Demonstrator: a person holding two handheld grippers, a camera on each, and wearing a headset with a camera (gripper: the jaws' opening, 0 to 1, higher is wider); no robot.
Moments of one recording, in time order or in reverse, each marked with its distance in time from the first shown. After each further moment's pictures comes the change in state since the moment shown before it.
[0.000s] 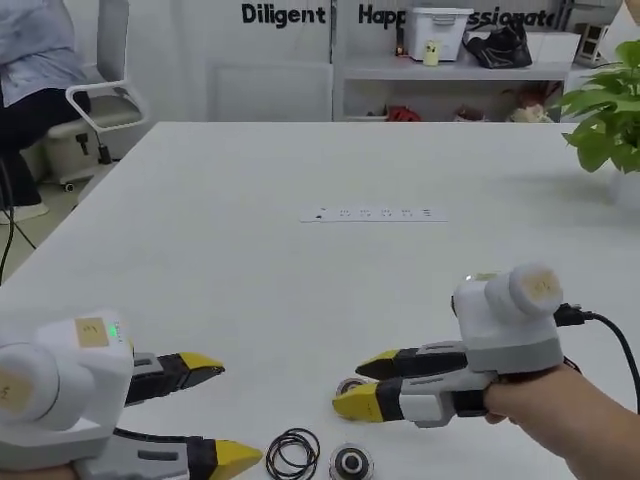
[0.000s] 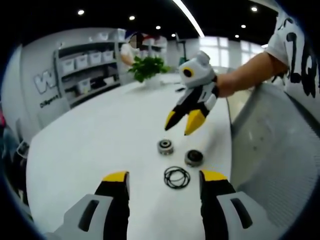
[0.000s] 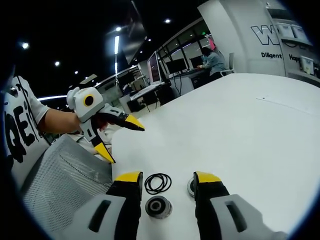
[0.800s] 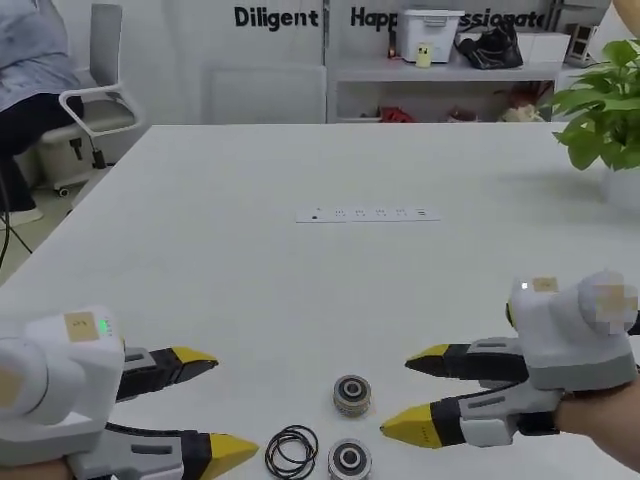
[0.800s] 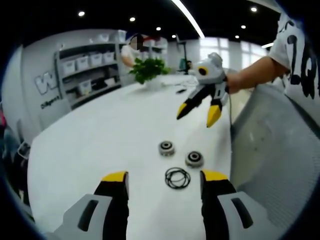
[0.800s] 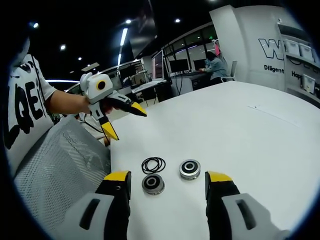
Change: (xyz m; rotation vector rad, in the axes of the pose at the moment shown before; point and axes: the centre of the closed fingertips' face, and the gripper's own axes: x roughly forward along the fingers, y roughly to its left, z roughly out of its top) left arm -0.005 0.000 0.004 0.001 -0.010 0.007; right arm -0.045 -0.001 -0.018 -0.123 0.018 -0.050
